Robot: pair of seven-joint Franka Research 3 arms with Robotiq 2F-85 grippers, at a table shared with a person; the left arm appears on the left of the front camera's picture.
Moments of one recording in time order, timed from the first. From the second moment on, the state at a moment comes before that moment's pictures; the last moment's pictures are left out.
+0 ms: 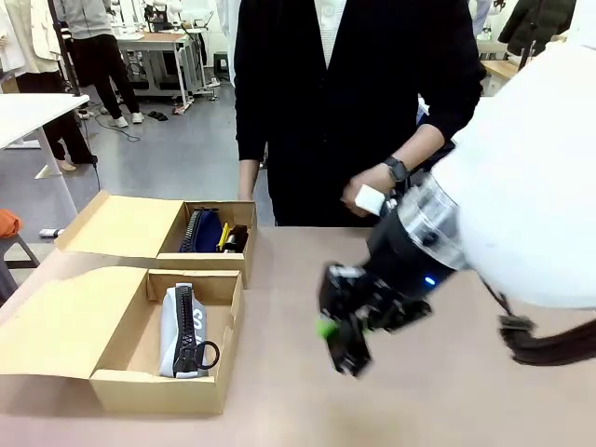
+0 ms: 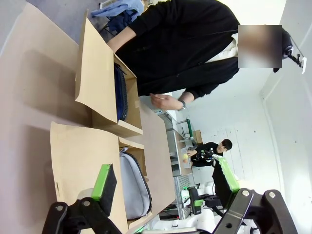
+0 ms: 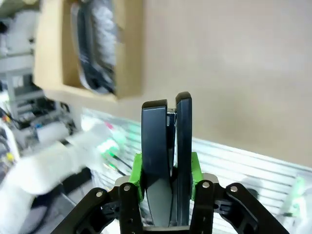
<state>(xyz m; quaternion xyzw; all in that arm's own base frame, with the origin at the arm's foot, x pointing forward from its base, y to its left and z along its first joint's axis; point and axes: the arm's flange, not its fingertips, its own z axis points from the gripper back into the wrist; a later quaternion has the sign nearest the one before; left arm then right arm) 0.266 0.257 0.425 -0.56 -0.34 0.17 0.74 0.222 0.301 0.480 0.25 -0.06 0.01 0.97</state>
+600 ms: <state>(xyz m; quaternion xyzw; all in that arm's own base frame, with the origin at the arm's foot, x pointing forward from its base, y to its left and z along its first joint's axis) 0.266 0.257 0.424 -0.56 -0.34 0.17 0.74 0.271 0.429 0.460 0.27 -0.13 0.01 0.95</state>
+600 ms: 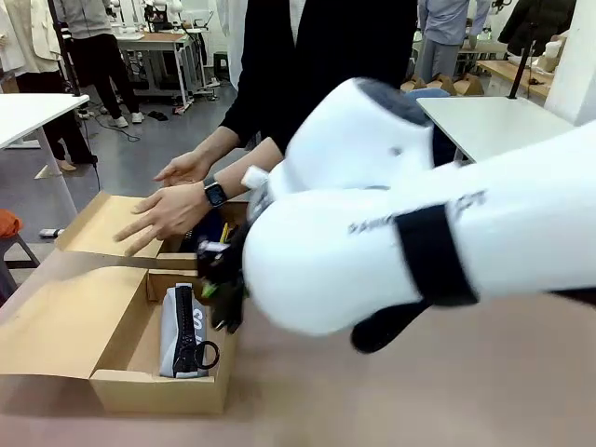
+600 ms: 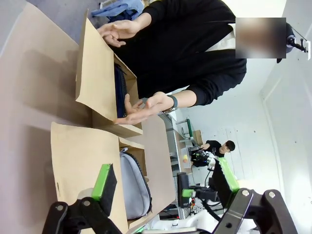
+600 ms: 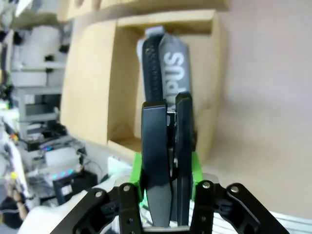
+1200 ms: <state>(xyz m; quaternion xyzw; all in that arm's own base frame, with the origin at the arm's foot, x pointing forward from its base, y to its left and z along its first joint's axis) 0.266 0.257 0.425 -0.56 -0.34 0.16 0.74 0.267 0.189 0.511 0.31 -0.06 -0.07 0.95</state>
